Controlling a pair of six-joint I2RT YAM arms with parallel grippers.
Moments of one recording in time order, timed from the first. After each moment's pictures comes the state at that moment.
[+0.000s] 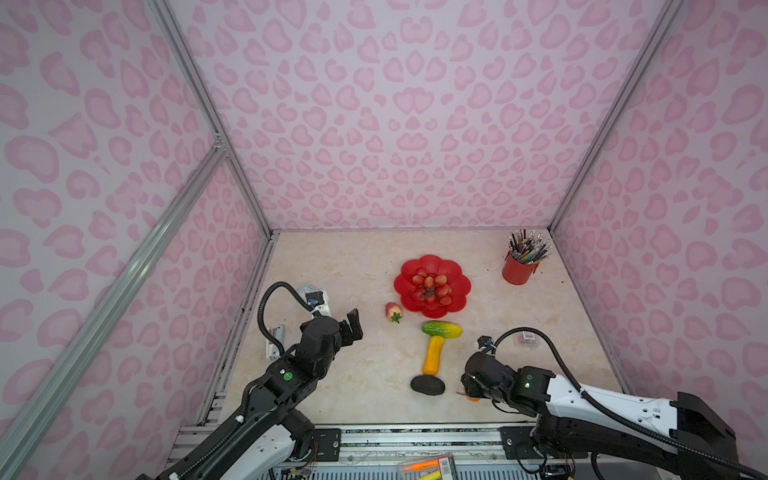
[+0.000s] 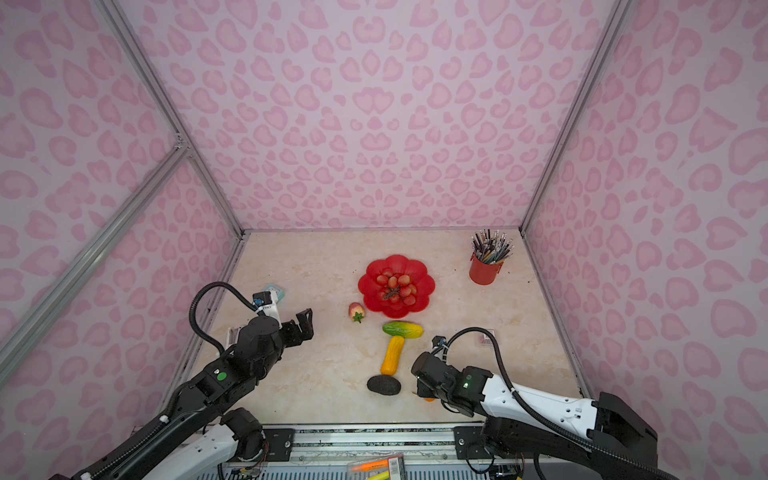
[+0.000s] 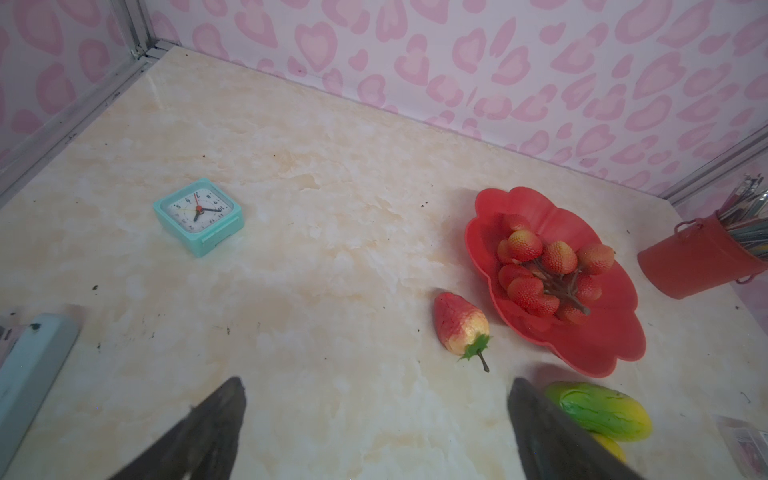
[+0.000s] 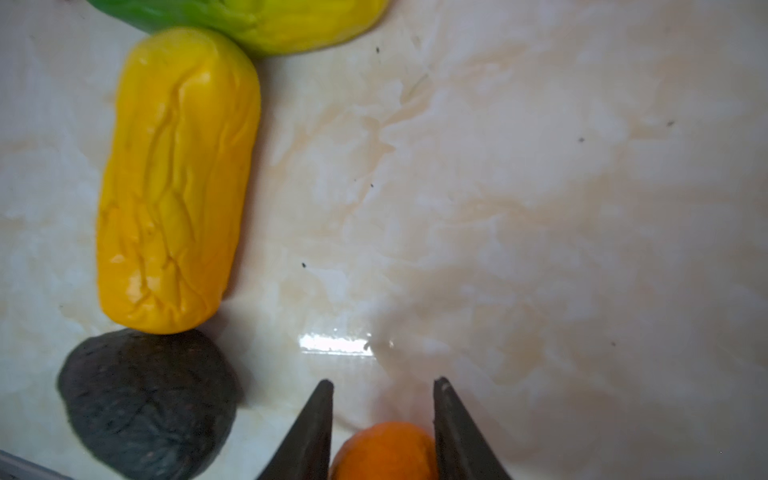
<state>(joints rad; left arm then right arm) -0.62 0.74 0.55 -0.35 -0.44 -0.57 1.01 0.95 0.42 -0.54 0.24 1.04</state>
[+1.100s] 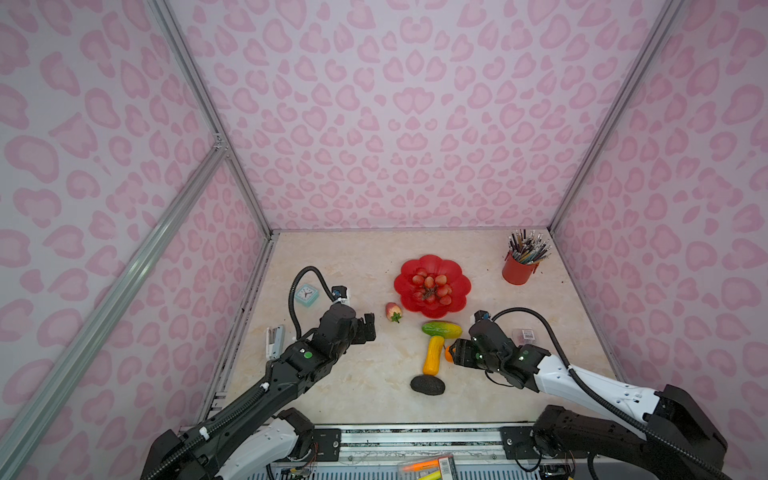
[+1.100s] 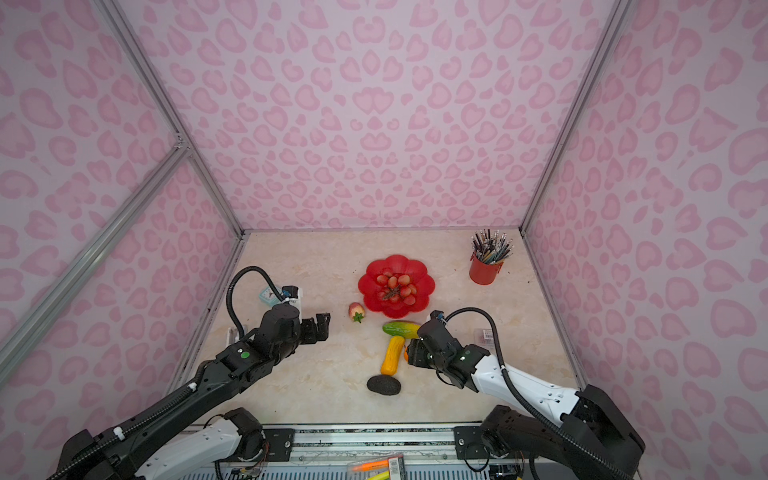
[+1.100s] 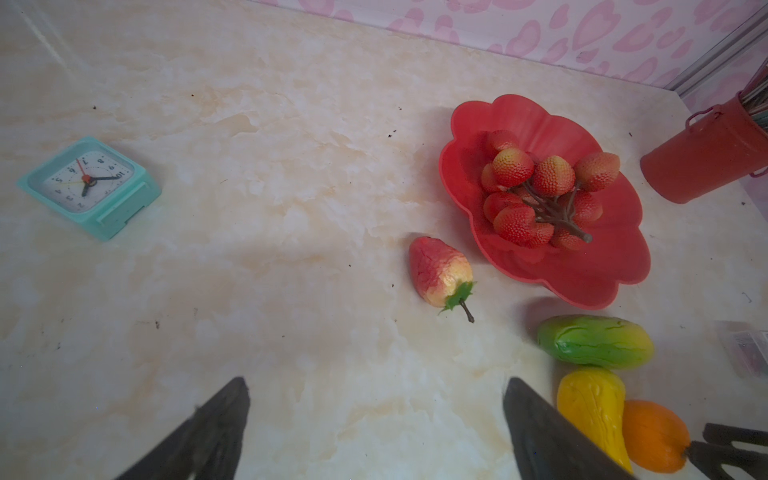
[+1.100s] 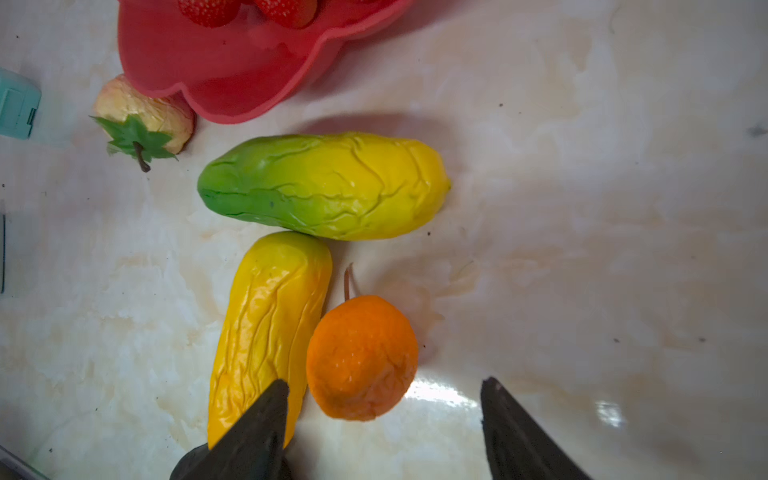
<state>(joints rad) -0.62 0.95 0.60 -0.31 -0.28 -0.51 0.74 1.13 0.50 -0.31 0.08 0.84</state>
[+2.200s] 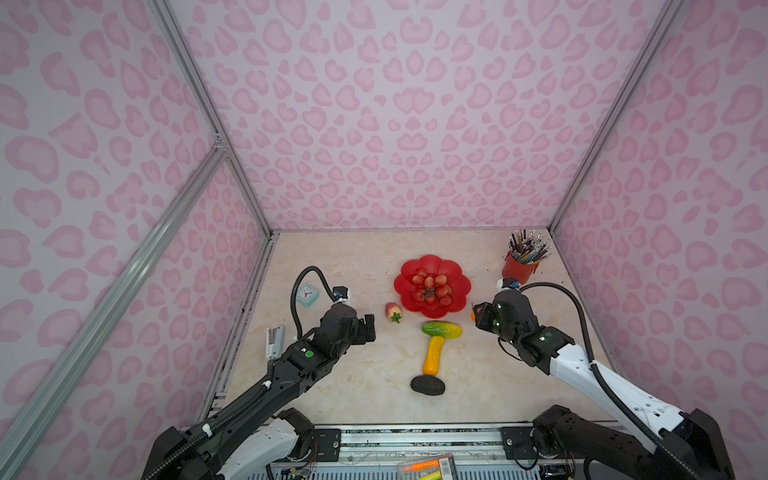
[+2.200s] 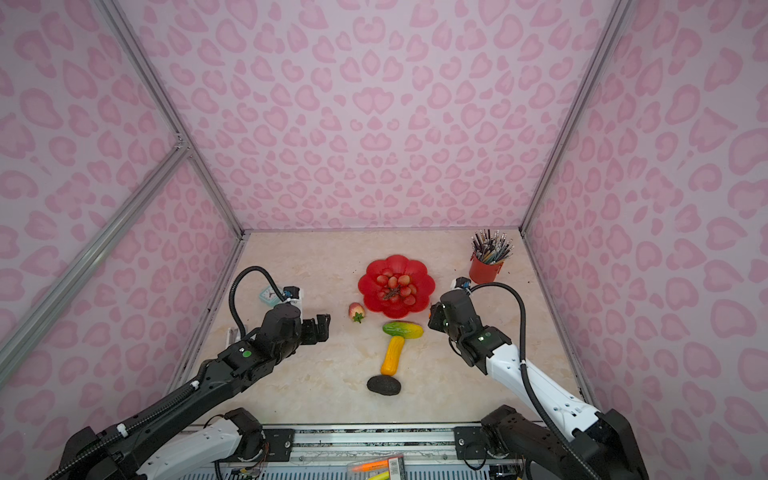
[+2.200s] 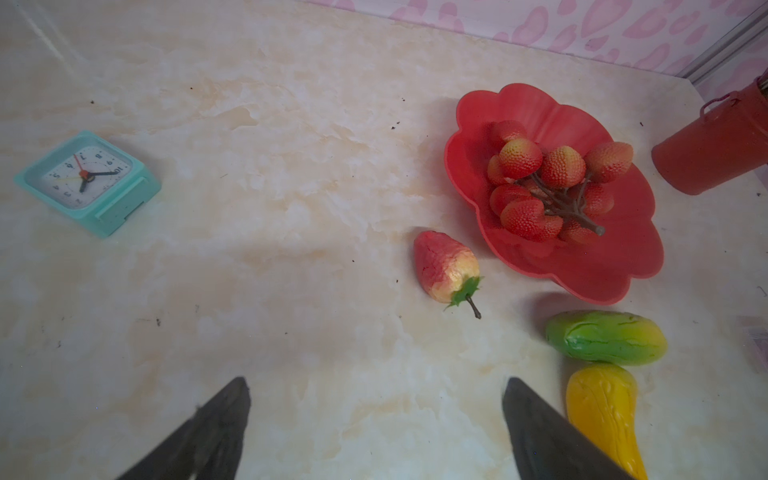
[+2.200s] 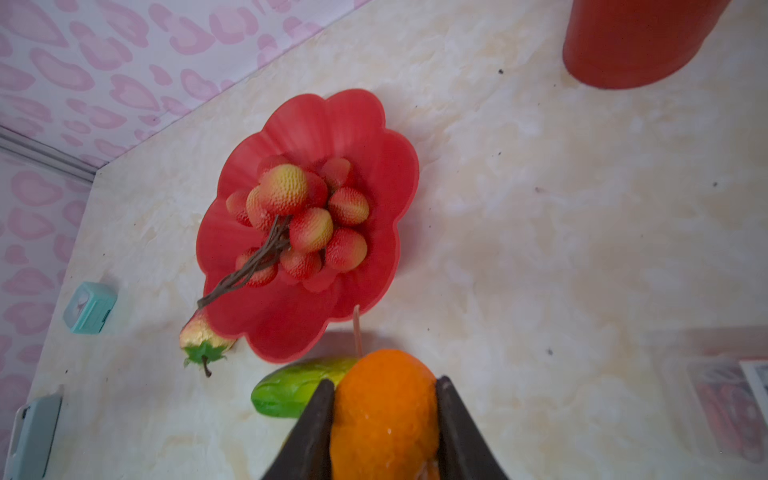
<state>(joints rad) -0.61 0.98 0.61 -0.30 -0.26 -0.50 0.47 1.11 0.69 -0.29 0.16 0.68</state>
